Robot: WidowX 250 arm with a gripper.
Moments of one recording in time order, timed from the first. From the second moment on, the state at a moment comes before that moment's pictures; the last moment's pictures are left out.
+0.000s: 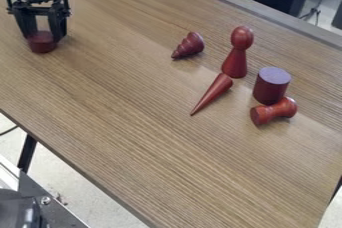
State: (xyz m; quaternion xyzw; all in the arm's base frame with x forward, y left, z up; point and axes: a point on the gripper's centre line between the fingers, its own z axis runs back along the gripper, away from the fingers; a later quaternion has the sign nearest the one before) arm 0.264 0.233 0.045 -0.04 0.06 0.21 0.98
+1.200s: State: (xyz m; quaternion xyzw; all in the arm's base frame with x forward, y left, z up) arm 0.312 0.058 0.046 -0.07 -0.03 -0.06 1.00
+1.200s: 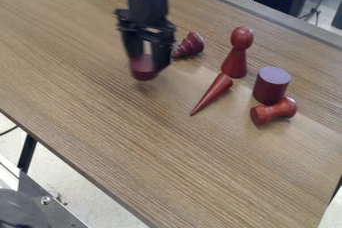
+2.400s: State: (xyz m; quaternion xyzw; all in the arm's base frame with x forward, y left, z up) arm 0.330 0.028 0.027 -0.08 0.03 -0.07 0.99
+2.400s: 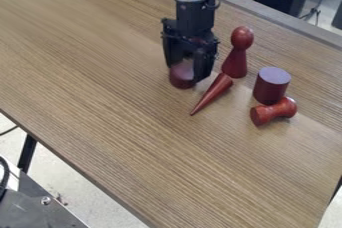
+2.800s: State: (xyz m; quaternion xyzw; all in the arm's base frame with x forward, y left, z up) arm 0.320 0.036 0.046 -0.07 -0.01 -0.01 1.00
